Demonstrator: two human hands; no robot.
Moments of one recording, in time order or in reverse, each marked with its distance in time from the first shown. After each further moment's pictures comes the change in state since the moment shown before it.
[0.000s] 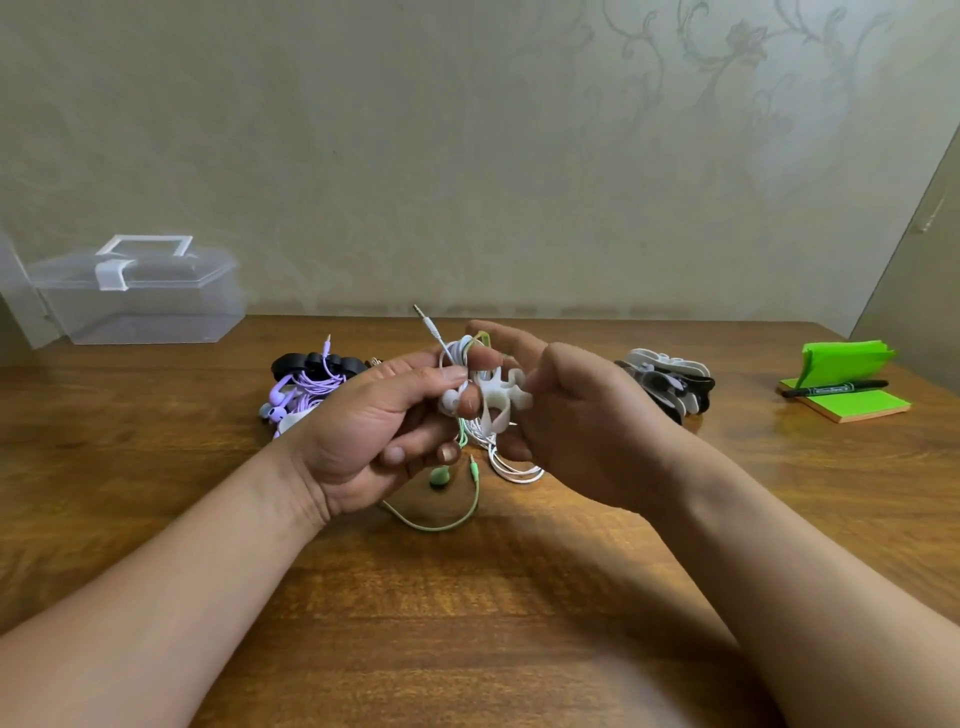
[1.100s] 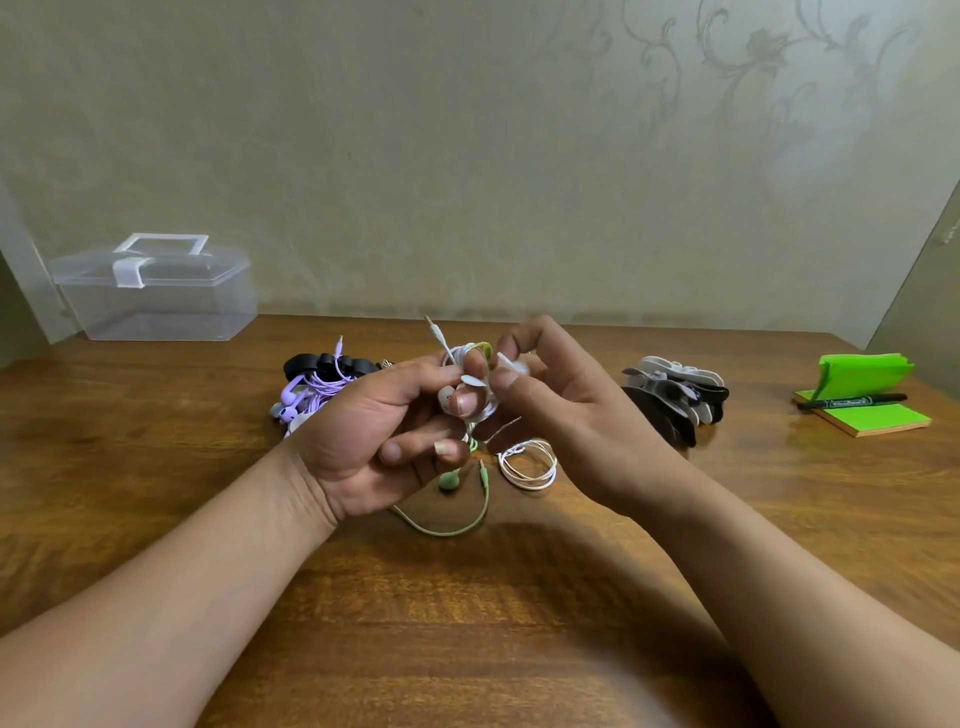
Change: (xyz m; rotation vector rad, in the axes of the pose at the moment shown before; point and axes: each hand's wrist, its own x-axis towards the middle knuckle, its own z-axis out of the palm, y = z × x) left_hand -0.001 0.002 -0.008 -0.271 -0.109 -0.065; right_hand -0.004 0.008 0.001 -0.513 0.193 -0.273
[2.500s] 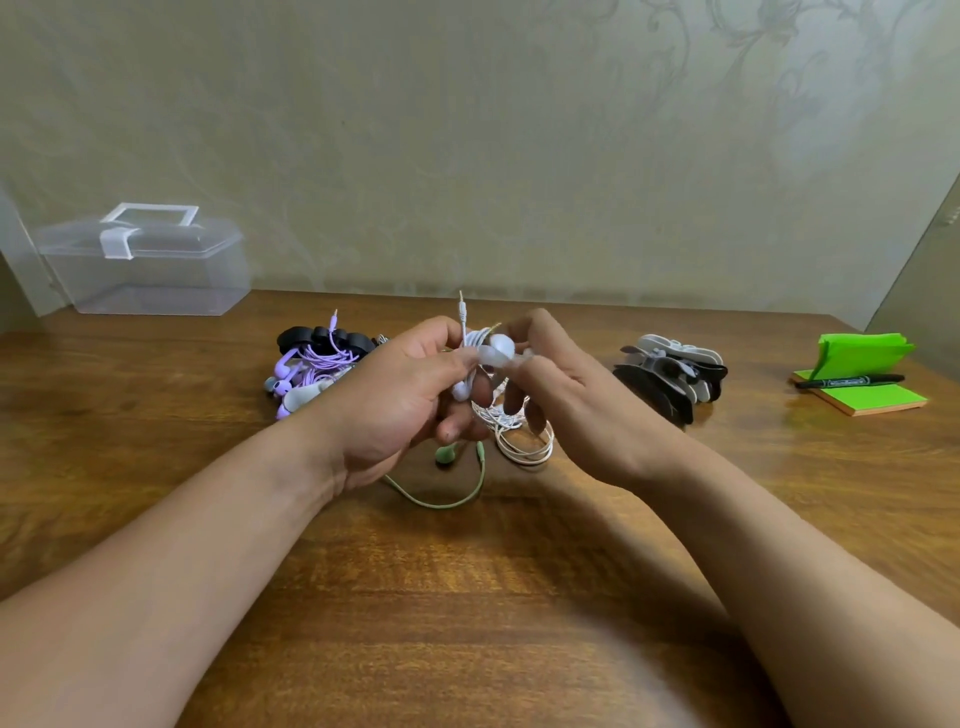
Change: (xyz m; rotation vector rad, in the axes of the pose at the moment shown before) left_hand 0.004 -0.009 0.026 0.624 0.378 0.112; right_hand 0.000 0.005 -0.008 -0.305 -0.015 0.144
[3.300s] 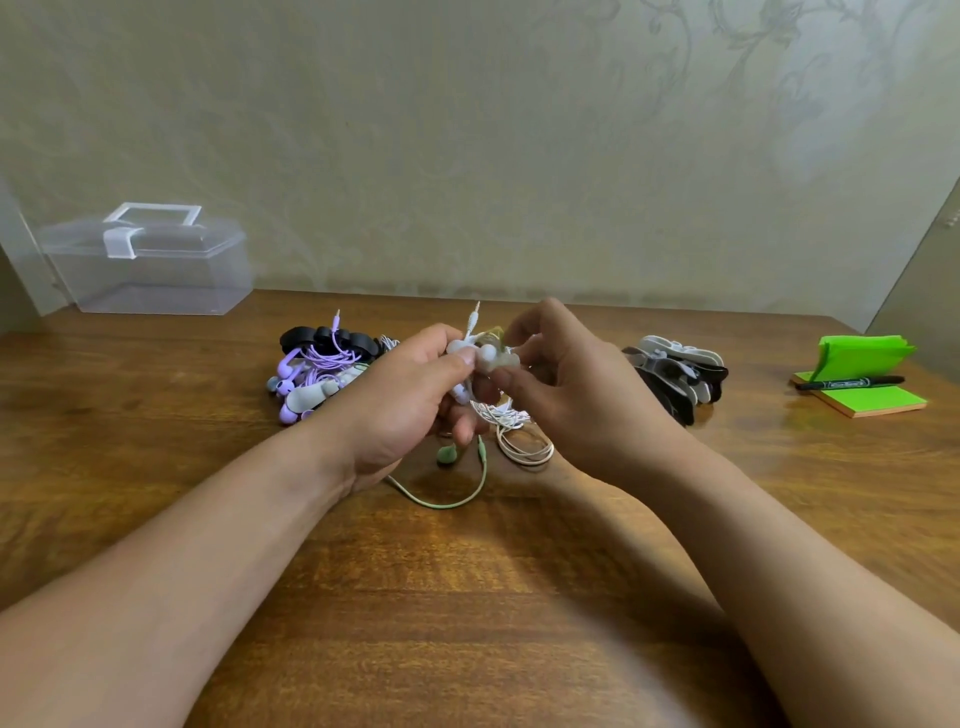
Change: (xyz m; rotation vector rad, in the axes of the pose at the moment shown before) left_hand 0.004 -0.009 -0.004 0.173 0.062 -0.010; right_hand 0.004 0.006 0.002 -0.267 0.199 -0.050
